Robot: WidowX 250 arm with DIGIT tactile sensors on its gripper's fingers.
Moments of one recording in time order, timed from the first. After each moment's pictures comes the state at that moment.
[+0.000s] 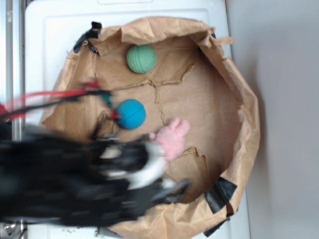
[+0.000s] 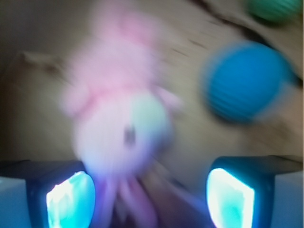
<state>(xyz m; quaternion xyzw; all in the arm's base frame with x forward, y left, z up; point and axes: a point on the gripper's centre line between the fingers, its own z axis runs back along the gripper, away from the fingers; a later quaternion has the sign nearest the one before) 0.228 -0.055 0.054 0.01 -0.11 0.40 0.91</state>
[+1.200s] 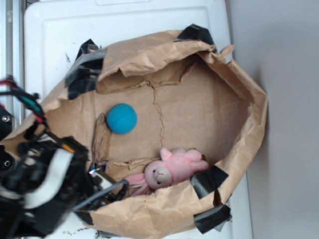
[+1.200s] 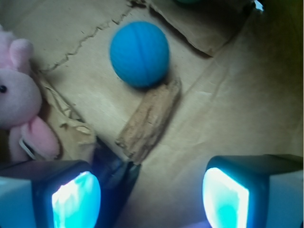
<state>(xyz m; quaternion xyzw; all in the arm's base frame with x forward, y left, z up) 0.176 -0.053 0.061 0.03 -0.10 0.41 0.91</state>
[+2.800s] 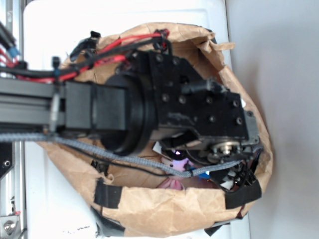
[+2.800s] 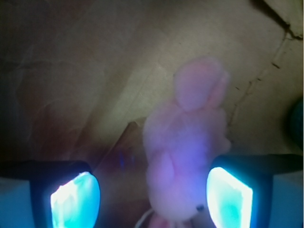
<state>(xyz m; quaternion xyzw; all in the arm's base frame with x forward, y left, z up) 0.315 -0.054 0.066 -0.09 0.00 0.47 0.88</state>
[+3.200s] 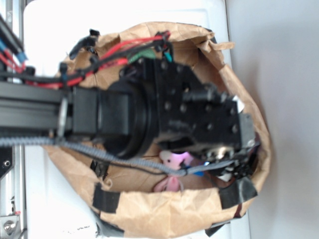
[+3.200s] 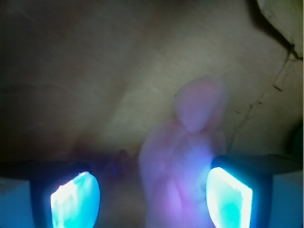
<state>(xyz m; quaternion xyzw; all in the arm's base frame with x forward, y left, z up) 0.312 -0.049 0.054 -0.06 -0.03 0.46 0.89</state>
